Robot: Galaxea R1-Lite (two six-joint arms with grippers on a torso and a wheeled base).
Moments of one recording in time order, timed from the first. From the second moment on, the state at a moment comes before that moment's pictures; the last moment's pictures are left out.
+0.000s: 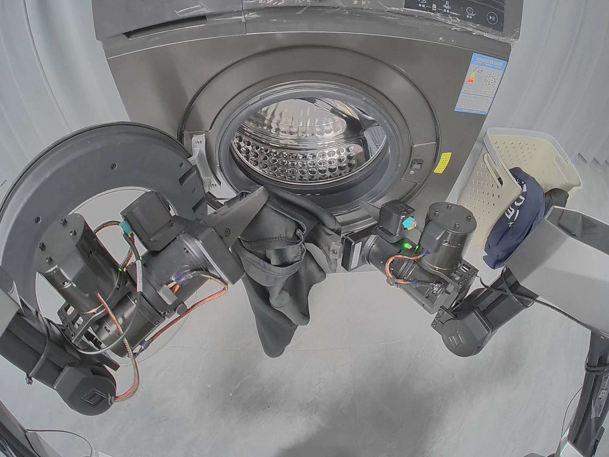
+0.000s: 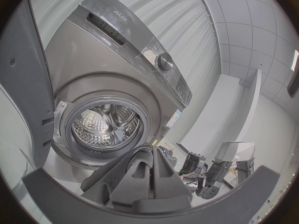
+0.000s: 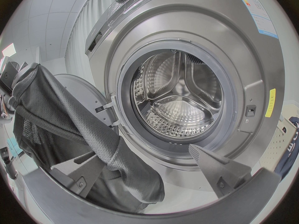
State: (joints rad) left arm -0.60 1.72 -0.49 -1.54 -0.14 -0.36; right arm 0.61 2.17 -0.98 -1.31 -0.02 0.00
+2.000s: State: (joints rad) left arm -0.61 1.71 -0.49 -1.54 -0.14 -0.39; right arm 0.73 2.22 -0.90 -1.32 0.01 0.00
